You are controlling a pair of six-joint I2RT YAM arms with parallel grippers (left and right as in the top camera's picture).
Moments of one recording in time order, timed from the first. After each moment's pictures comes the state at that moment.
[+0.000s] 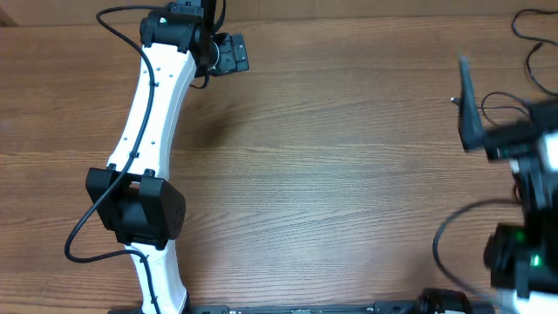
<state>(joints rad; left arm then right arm) -0.19 2.10 2.17 -1.20 -0.01 -0.39 -0.12 0.78 0.92 0.63 -0.43 -0.24</state>
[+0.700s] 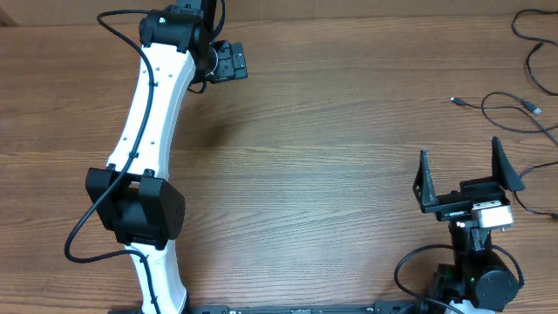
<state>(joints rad) -0.19 2.10 2.17 -1.26 -0.01 -0.36 -0.14 0.64 0.06 1.25 -0.30 -0.01</state>
